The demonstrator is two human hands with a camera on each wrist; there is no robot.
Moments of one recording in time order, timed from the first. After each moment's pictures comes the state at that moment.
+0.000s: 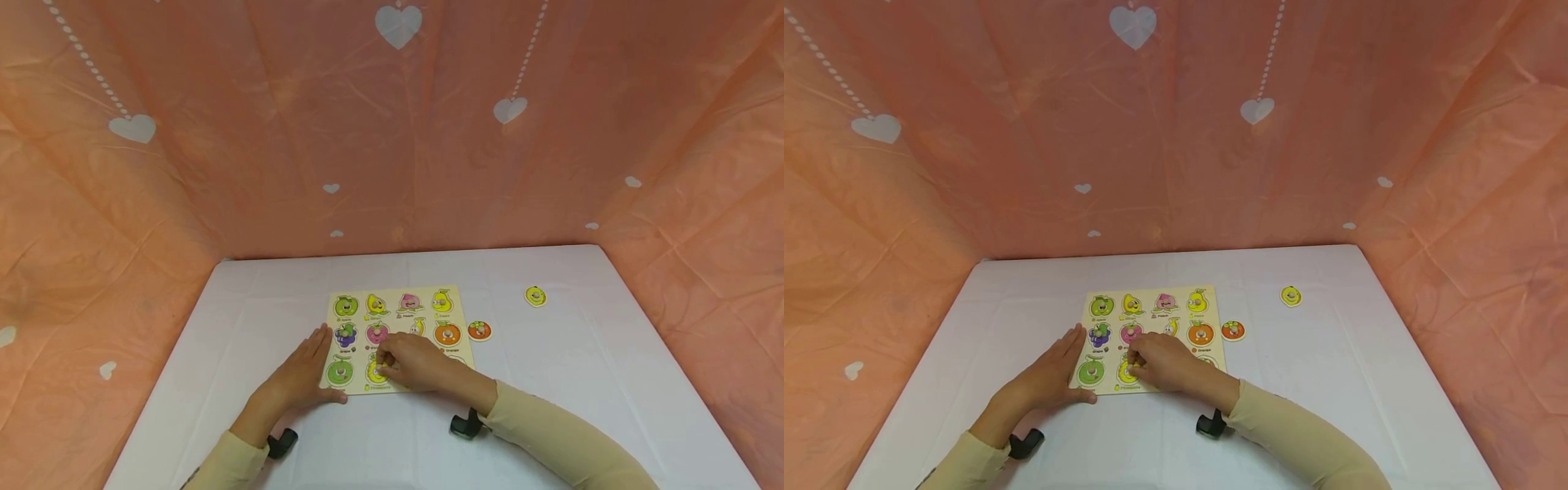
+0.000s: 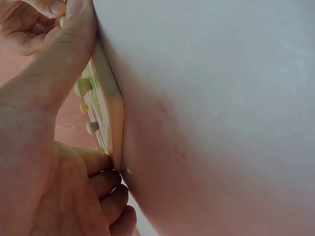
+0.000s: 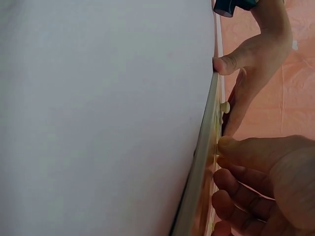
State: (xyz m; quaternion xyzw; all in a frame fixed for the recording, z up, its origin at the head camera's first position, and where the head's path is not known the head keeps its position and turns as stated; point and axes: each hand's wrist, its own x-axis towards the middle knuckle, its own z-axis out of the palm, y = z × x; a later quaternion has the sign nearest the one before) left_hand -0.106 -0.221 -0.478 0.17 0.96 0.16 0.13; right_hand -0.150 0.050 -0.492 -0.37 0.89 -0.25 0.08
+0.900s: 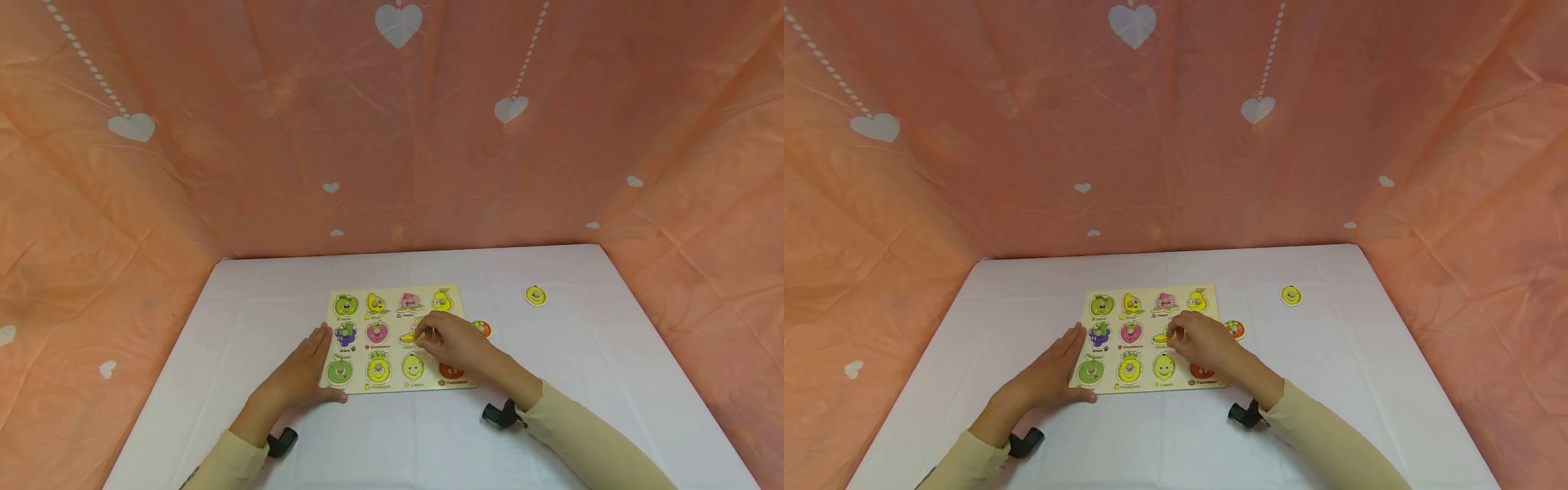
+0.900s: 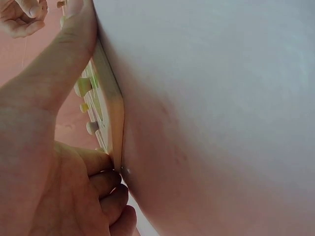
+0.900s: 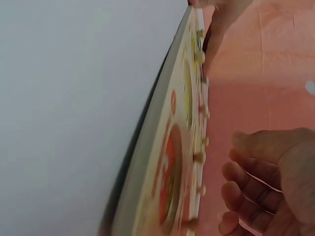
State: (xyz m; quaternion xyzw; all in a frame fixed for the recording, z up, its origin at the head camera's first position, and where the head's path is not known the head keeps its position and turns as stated) left_hand -0.104 -0.216 -0.469 0.16 0.96 0.18 0.14; right_hand -0.164 0.119 -0.477 -0.30 0.90 -0.32 0.04
